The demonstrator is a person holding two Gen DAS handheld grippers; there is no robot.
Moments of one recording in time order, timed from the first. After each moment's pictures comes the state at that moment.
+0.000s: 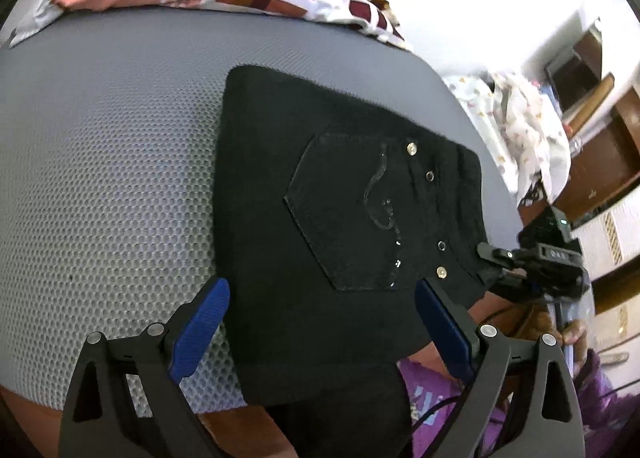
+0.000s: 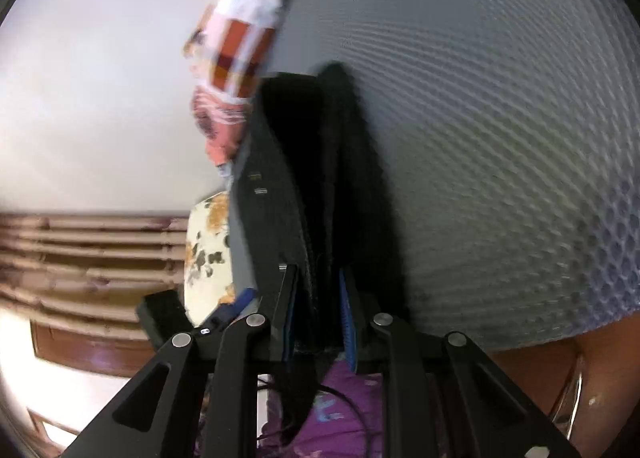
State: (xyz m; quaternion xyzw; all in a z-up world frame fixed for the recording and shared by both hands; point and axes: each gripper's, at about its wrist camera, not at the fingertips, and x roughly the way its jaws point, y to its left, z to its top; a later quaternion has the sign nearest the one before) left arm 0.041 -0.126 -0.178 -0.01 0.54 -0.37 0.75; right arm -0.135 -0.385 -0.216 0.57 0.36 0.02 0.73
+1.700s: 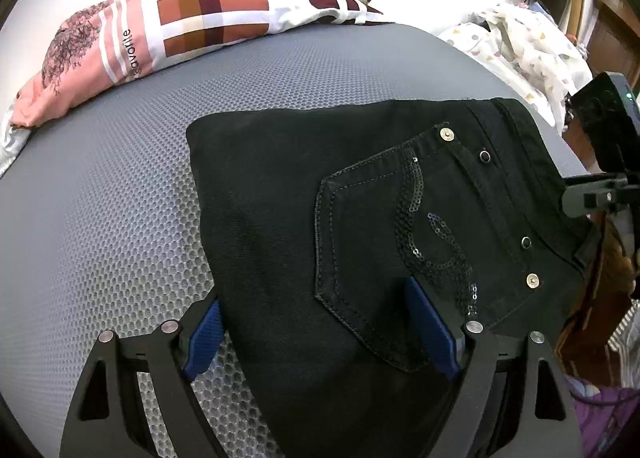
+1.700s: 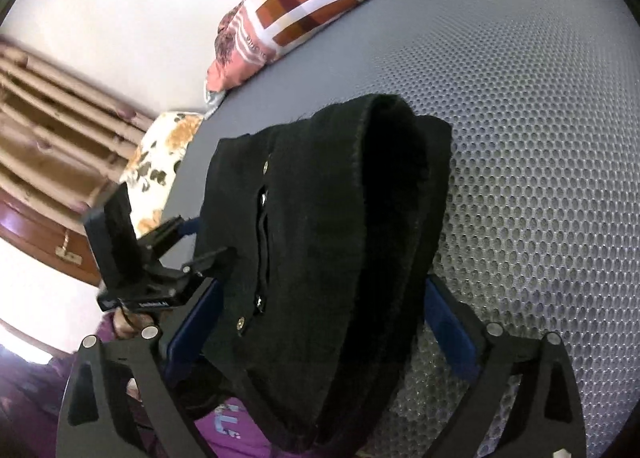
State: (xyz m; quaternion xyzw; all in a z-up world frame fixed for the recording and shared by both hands) left arm 0.070 -0.171 -0.204 0.16 0.46 -0.38 0.79; right arm -0.048 -0.368 -0.176 0.29 0.45 0.06 0.84
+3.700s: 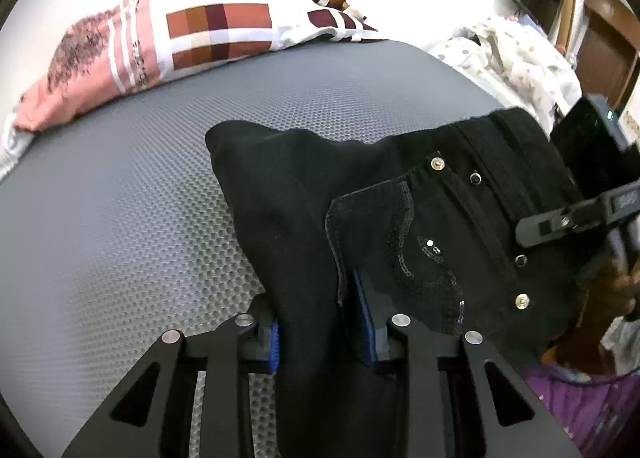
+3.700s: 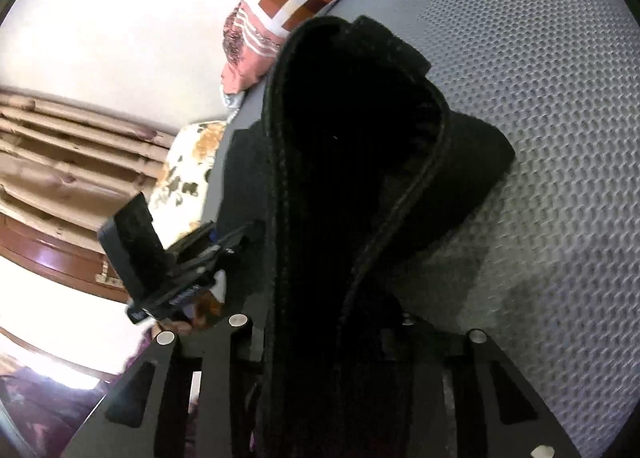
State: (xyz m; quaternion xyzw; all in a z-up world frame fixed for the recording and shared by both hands) left arm 0.070 -0.148 -0.183 0.15 0.44 -0.40 0.79; right arm -0.044 -0.346 -0.188 0.40 0.44 0.10 0.80
